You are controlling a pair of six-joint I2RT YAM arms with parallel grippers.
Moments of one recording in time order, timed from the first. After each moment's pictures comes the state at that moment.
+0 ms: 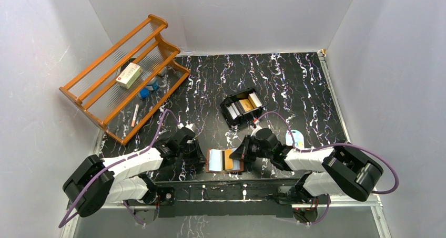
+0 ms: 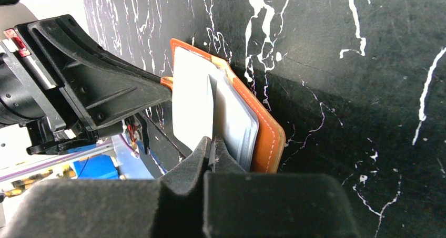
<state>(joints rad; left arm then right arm) -0.79 1.15 0.40 -0.18 0.12 -0.92 0.85 1.30 0.28 0.44 -0.28 1.07</state>
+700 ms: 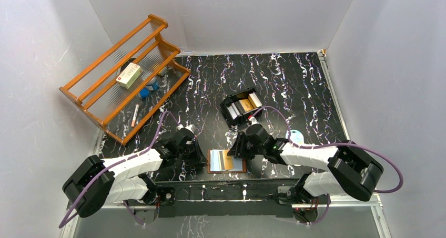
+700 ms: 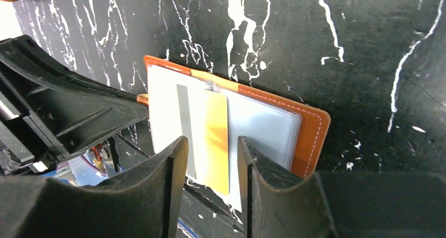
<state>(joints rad) -0.78 1.15 0.37 -0.15 0.15 -0.95 0.93 1.30 0.46 0.10 -0.11 1.02</state>
